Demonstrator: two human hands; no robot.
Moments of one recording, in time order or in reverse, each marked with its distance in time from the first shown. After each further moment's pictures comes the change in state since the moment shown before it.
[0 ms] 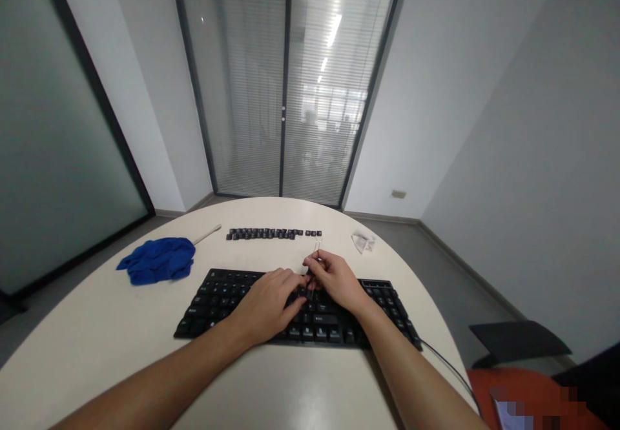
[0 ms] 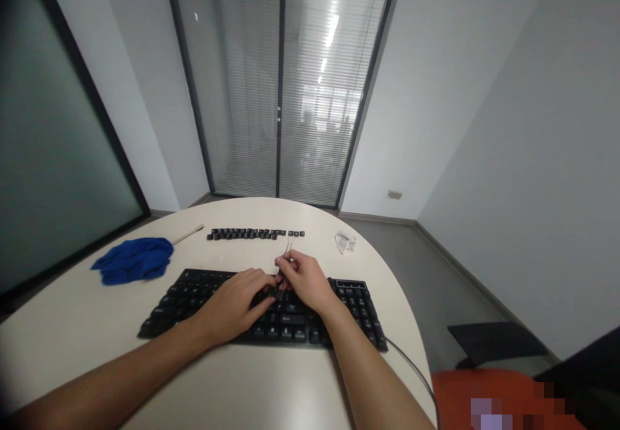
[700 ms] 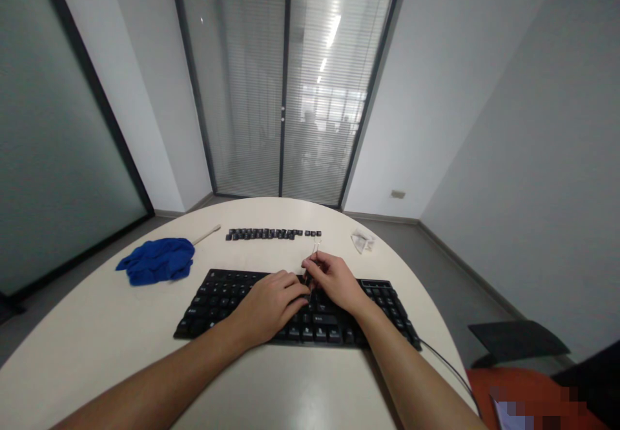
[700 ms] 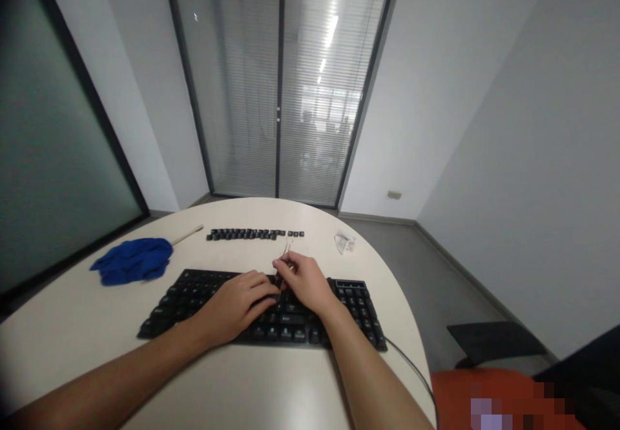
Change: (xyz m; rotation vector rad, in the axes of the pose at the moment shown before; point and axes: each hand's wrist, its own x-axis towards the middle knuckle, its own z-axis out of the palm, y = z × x) left_hand 0.000 -0.004 0.002 0.038 -0.014 0.127; right_hand -0.001 0.005 -0.002 -0.113 0.005 -0.071
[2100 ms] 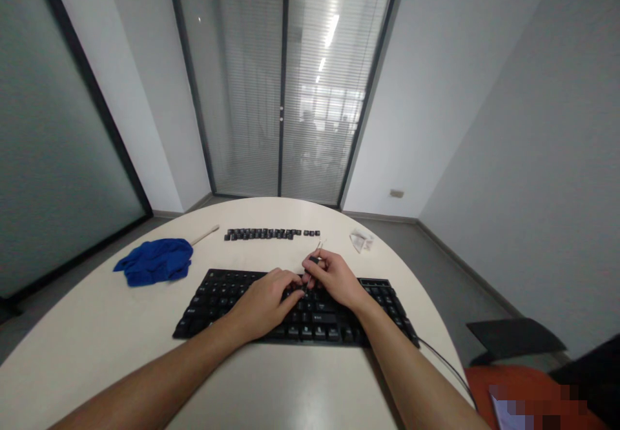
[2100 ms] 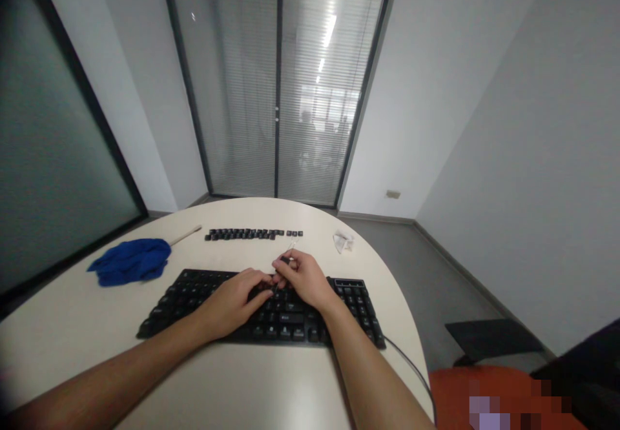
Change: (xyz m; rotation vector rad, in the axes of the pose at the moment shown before) left_hand 0.001 -0.006 0.003 -0.287 0.044 -0.237; right_hand 0.002 -0.003 -0.003 0.193 -0.051 0.072
